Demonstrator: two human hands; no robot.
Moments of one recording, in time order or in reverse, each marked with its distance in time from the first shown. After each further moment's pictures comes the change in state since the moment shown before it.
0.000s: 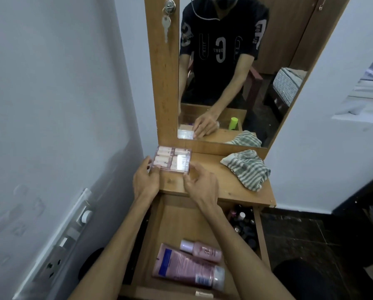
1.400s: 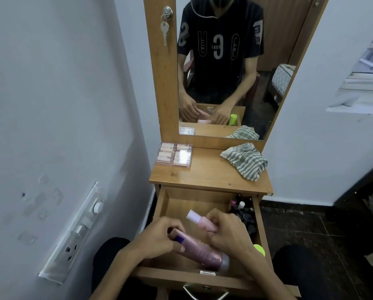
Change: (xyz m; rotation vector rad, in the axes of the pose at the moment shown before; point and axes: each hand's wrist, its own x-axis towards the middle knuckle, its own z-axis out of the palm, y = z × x) left_hand -0.134 -0.021 -0.058 0.344 -0.900 0.209; right_hand -0.119 0.079 -0.061 -0.308 -0.441 -0.071
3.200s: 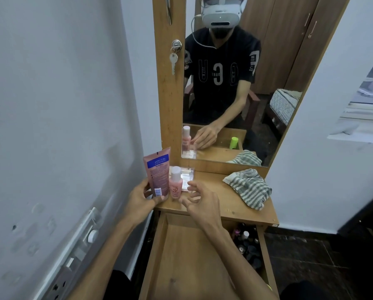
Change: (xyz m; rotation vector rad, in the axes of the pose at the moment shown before) left_hand 0.082 -0.015 -0.099 -0.379 0.626 -0.061; right_hand 0.119 -0.083 -0.025 0.432 0.380 -0.054
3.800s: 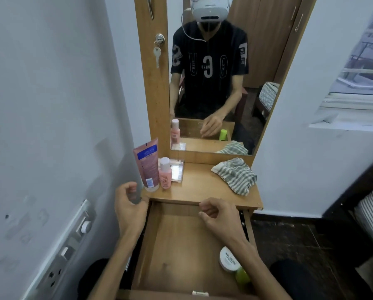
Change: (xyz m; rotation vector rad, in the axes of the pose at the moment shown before) left_hand -0.053 -0.011 0.028 -0.076 0.474 0.062; right_hand -0.067 0.038 -0.077 -0.118 -0.081 -0.003
